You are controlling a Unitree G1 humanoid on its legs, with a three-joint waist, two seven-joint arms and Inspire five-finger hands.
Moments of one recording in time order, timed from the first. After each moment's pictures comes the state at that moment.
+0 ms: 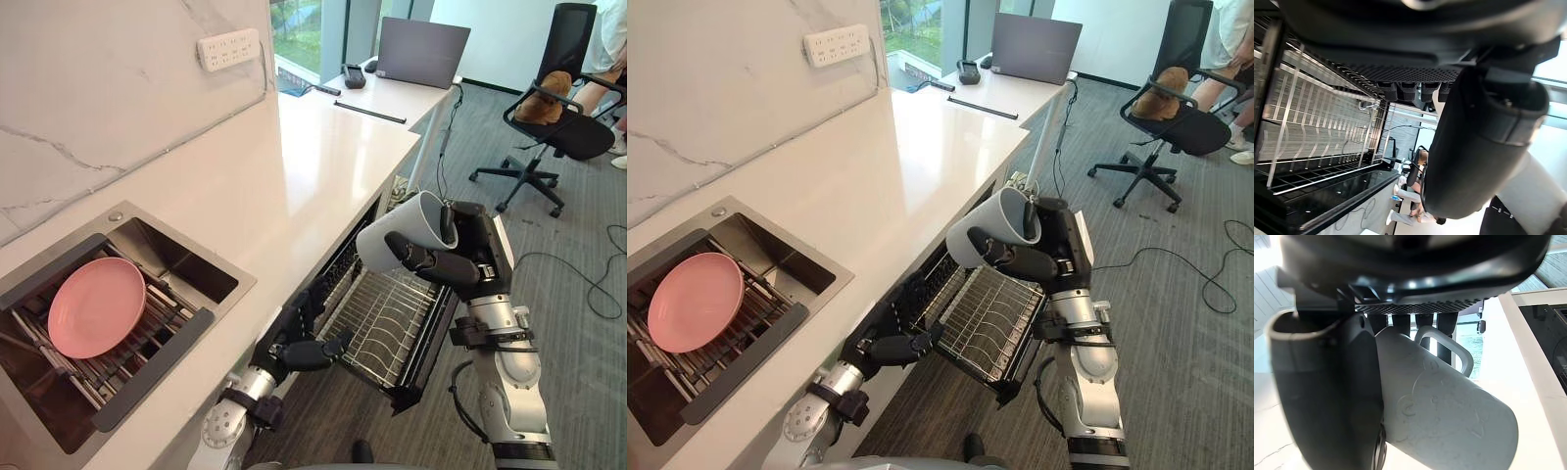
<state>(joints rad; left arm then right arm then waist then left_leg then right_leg) 0.33 0.16 -0.27 0.06 -0.23 -0.21 -0.25 0.07 -0.20 -0.11 -0.13 0.33 -0.30 0.22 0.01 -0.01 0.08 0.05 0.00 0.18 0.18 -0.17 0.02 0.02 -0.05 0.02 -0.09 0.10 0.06</state>
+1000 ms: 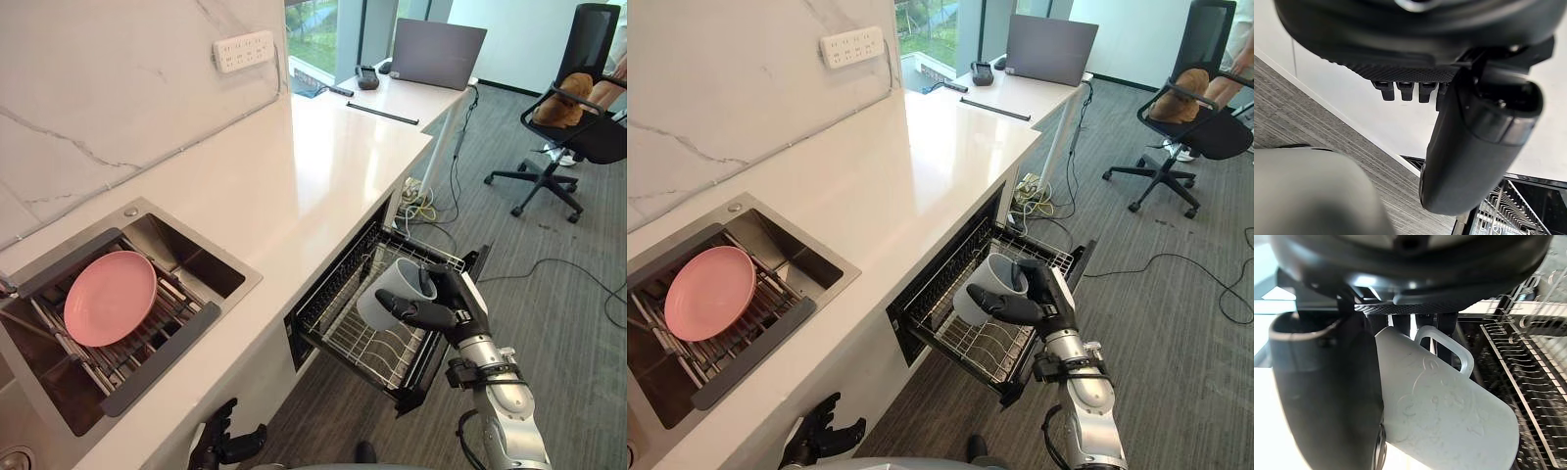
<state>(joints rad) 0.35 0.15 0.00 0.79 -0.08 -0.30 0.00 0.17 -0.22 -0.11 0.10 0.20 -0.26 0.28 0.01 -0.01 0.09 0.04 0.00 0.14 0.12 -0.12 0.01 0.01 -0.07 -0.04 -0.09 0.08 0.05</state>
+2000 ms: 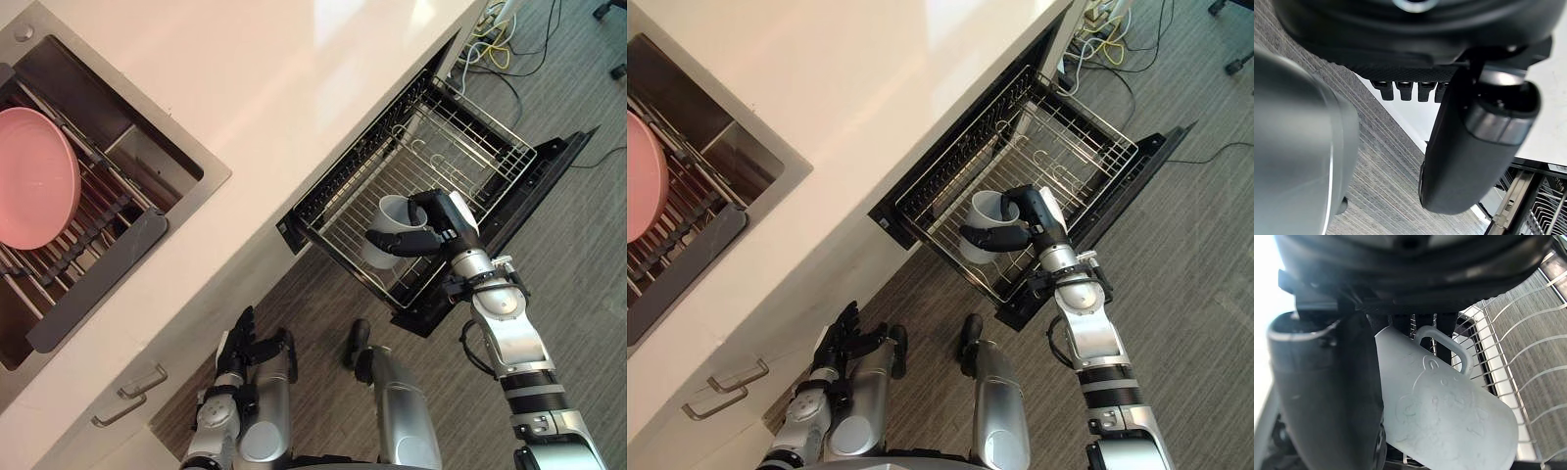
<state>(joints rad) 0.01 0.11 -0.04 0.74 -0.22 -0.30 0.03 -0.30 -0.42 0.01 0.14 0.00 0.02 0.11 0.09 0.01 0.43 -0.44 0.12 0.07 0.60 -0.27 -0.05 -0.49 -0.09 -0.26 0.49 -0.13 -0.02</state>
